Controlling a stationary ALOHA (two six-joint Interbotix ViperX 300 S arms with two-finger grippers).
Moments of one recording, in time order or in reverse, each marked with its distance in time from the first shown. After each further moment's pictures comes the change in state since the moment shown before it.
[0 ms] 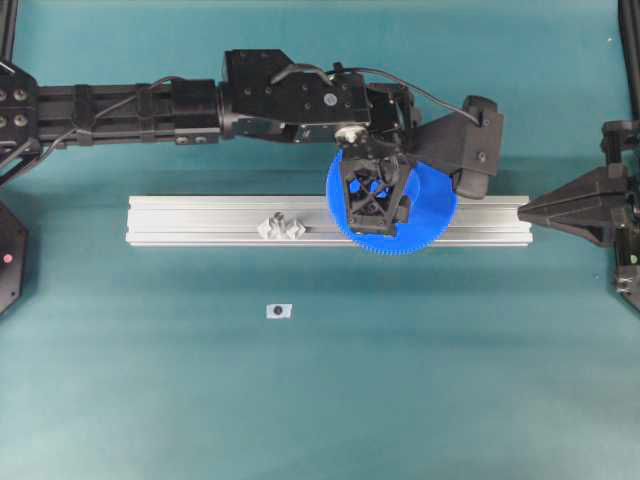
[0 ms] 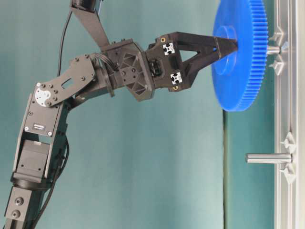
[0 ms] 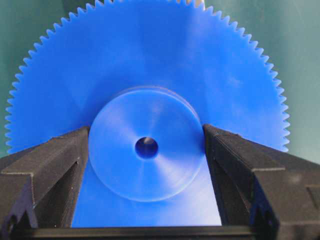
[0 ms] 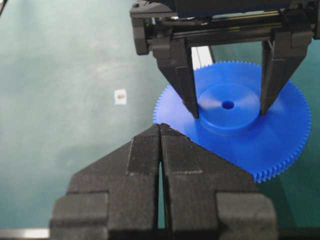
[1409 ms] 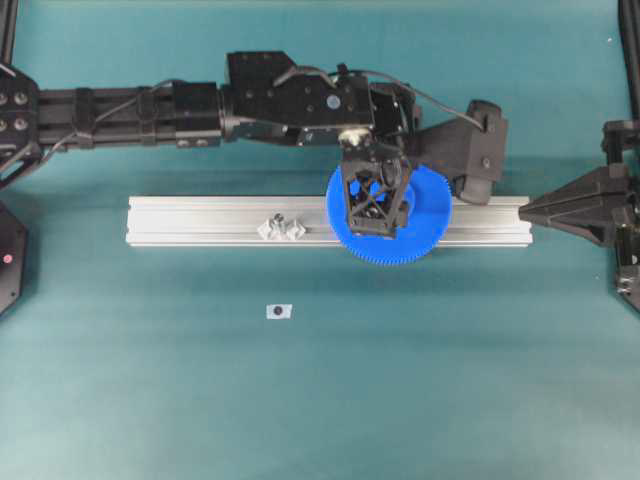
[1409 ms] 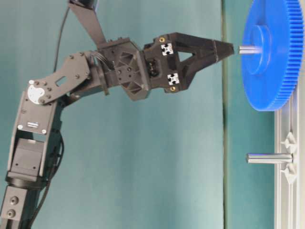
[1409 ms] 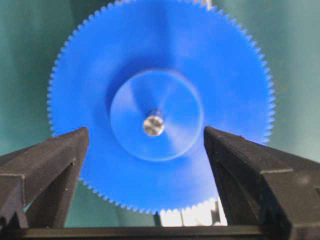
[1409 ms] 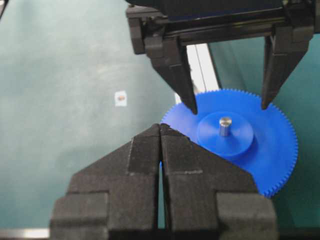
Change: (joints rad) left arm -0.026 0.005 -0.034 0.003 0.044 -0.003; right arm 0.002 -0.003 0.000 0.000 -0.002 0.000
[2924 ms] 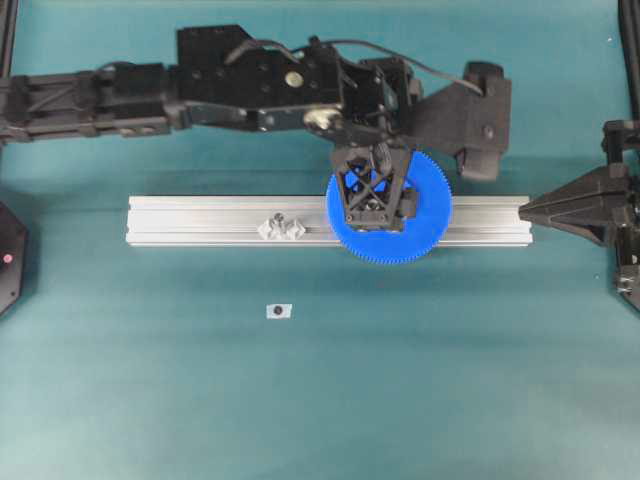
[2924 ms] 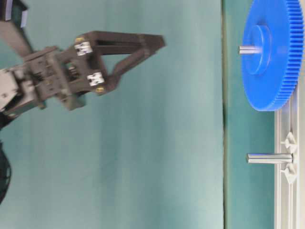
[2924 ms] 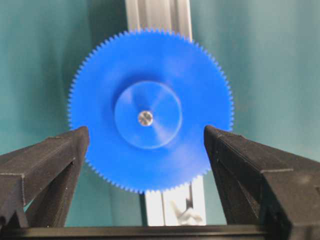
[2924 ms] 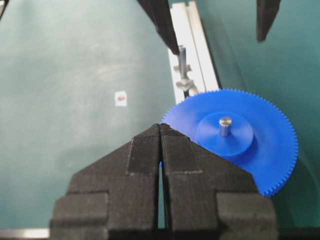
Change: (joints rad) left arm -0.020 -0.152 0.000 0.002 0.002 -0.104; right arm -0.002 -0.002 0.000 0.000 0.000 0.000
